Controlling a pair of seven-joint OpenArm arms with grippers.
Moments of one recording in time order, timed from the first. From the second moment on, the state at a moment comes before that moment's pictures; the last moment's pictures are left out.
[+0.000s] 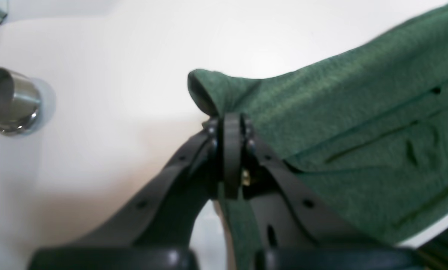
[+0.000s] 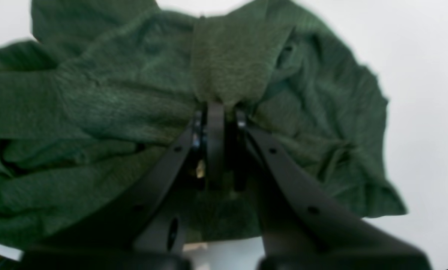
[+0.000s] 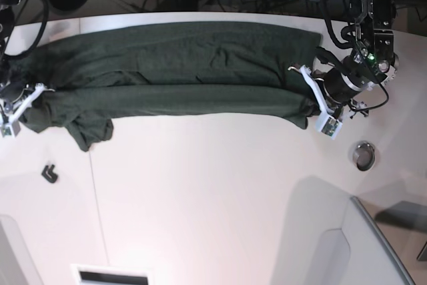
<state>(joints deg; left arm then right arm) 13.3 -18.2 -7.6 98.0 -11.3 -31.8 41.4 -5.8 18.4 22.4 77.9 16.5 25.1 -48.4</state>
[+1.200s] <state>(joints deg) 14.7 -20.3 1.0 99.3 -3.8 -32.7 51.4 -4.0 16.4 23.5 87.9 15.4 24.7 -55.5</state>
